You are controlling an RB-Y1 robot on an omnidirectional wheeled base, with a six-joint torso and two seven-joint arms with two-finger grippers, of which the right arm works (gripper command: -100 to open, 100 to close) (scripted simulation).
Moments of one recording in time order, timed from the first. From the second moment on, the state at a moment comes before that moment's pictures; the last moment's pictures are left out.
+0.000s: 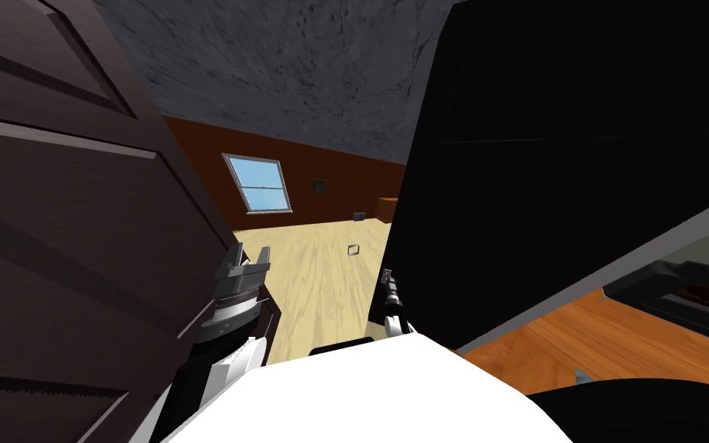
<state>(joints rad) -0.07 -0.07 -0.14 -0.70 -0.24 -0.80 0.13</state>
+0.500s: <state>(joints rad) -0.10 -0.08 -0.19 -0.66 -0.27 -0.82 0.14</state>
